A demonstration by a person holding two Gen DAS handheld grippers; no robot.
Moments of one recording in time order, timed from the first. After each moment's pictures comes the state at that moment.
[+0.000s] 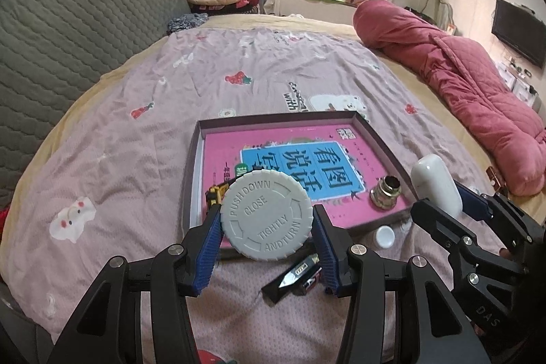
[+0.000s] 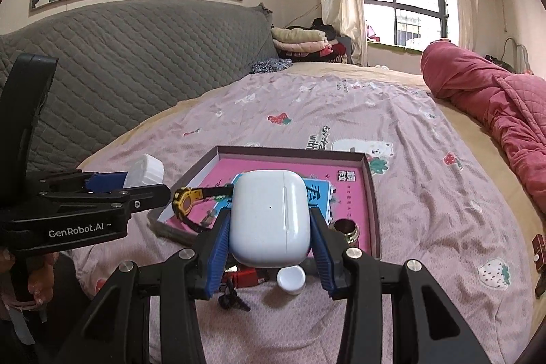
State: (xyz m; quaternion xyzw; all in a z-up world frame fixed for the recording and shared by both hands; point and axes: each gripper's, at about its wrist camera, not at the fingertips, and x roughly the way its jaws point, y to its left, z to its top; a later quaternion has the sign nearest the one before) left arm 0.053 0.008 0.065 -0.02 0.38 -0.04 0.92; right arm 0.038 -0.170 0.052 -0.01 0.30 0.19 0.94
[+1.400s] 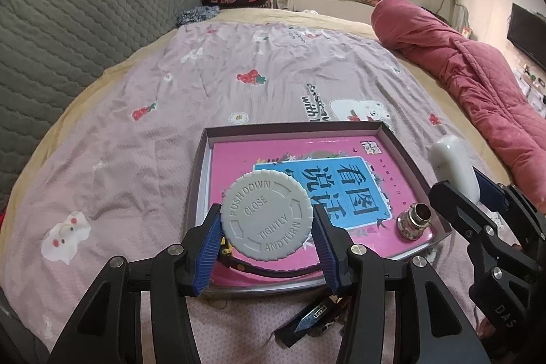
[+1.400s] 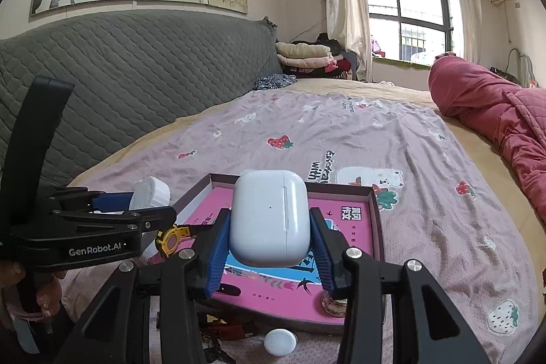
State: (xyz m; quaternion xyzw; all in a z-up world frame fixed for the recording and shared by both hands) left arm 0.109 0.017 0.050 -0.03 0.39 -0.01 0.92; right arm 0.088 -0.165 0.052 -0.01 0.26 0.21 0.94
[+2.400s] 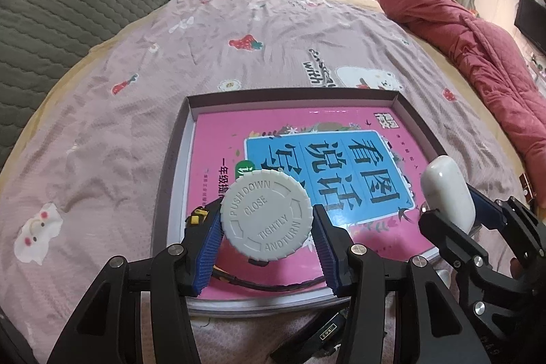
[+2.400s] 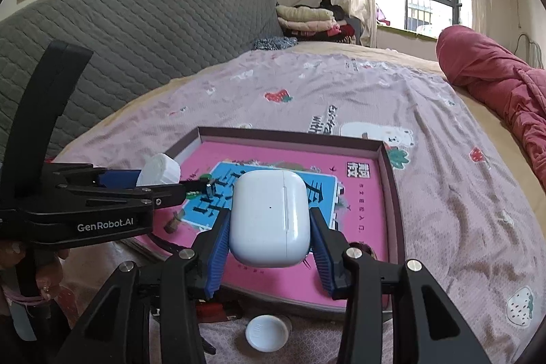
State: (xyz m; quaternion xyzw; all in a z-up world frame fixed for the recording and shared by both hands) left arm 0.147 0.006 0.002 -0.02 0.44 -0.01 0.90; right arm 0.113 -0.159 0.003 -0.02 0.34 0.21 0.92
